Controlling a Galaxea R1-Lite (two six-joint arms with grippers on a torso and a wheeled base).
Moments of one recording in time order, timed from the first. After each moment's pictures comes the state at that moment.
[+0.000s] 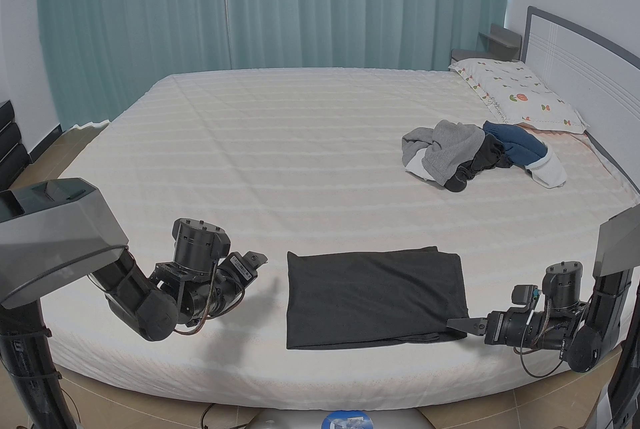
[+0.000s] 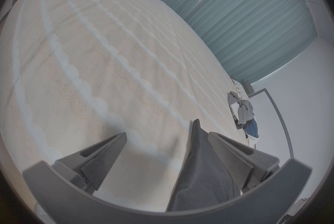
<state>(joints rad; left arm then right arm) -0.42 2.12 -0.71 -0.77 0.12 -1.03 0.18 2.14 -0.11 -1.44 0.43 0.43</state>
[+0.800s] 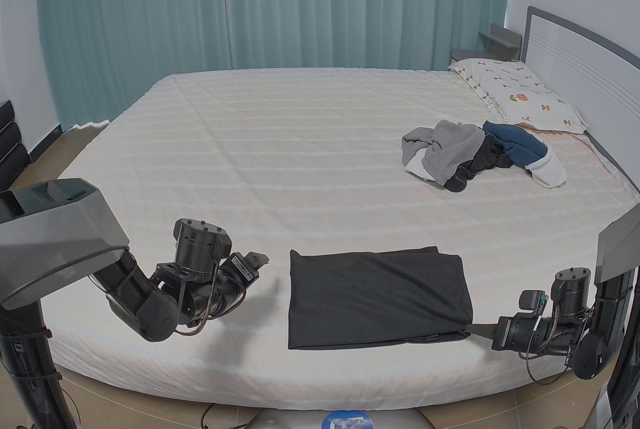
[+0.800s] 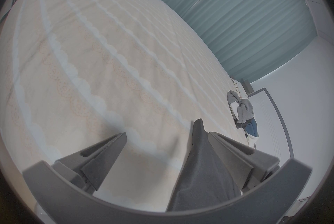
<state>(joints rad) -0.43 2.12 -0.71 -0.77 0.11 -1.03 0.16 2.17 -0.02 -1.55 0.45 0.43</state>
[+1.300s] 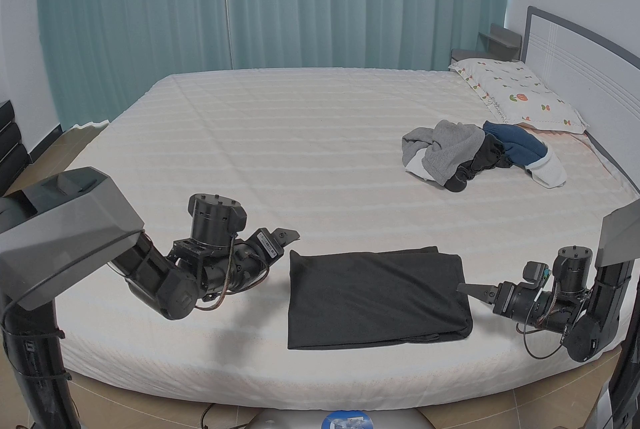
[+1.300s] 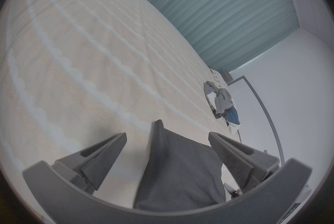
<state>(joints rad) -0.45 2.20 -0.93 -0.75 -0.05 -0.92 0.10 2.18 -0.20 -1.55 0.44 0.54</state>
